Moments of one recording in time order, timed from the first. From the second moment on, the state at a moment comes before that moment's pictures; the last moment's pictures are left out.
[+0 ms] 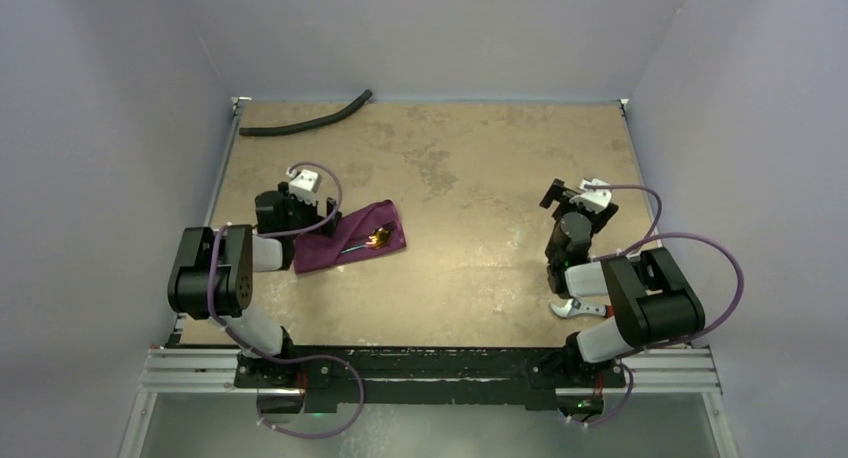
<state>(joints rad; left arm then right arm) 0.06 1.65 0.50 0.68 0.41 0.16 0.19 1.47 0.29 1.15 0.65 0.11</state>
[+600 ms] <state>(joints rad) 0.03 1.66 0.24 1.22 0.22 0.09 0.07 1.55 0.33 1.27 0.35 0.05</state>
